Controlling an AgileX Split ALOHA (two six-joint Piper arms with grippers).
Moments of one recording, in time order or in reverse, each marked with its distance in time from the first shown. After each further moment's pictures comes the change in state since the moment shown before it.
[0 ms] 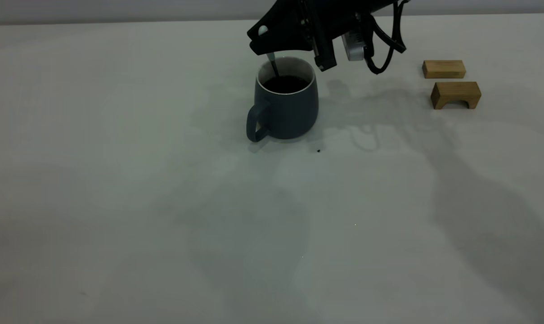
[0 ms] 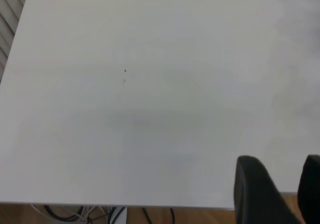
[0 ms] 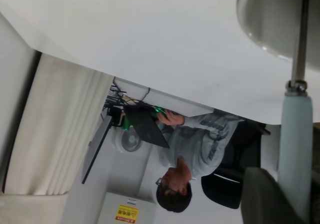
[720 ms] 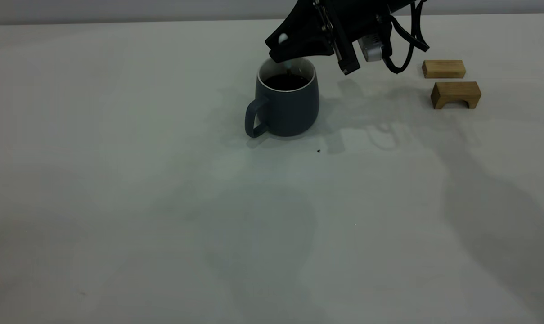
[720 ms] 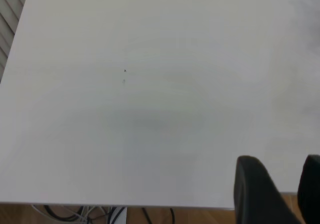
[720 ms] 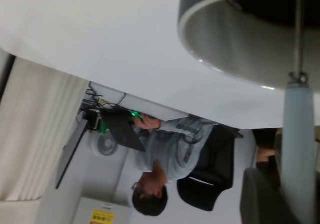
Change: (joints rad) left arm 0.000 0.000 0.000 0.000 0.000 0.000; right arm -0.033 0.001 0.000 -0.095 0.061 -0.004
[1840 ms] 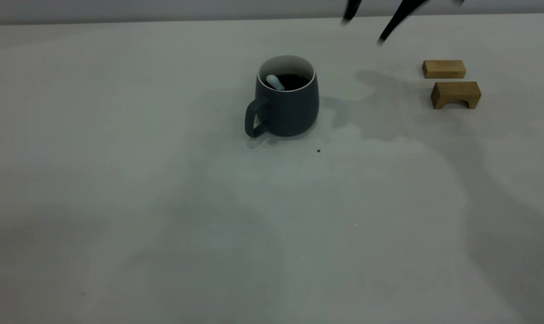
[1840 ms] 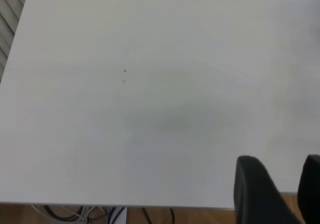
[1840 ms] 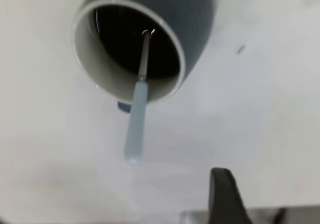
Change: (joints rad) left arm 0.000 0.000 0.000 0.000 0.000 0.000; right arm 0.002 -0.298 -0.061 -0.834 0.138 -0.045
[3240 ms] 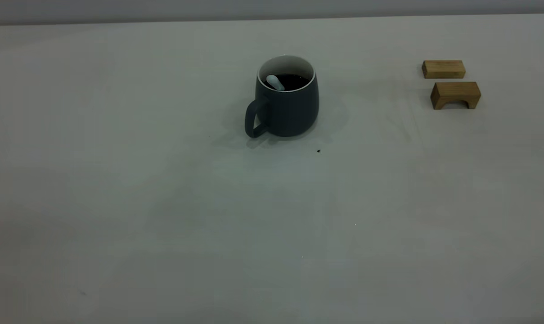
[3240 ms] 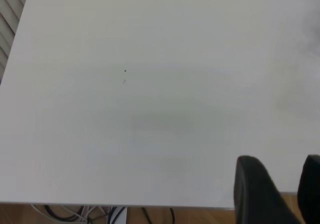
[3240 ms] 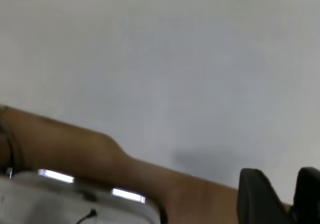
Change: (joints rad) left arm 0.000 0.000 0.000 0.000 0.000 0.000; right arm 0.054 -1.680 1.062 -0.449 0.044 -0.506
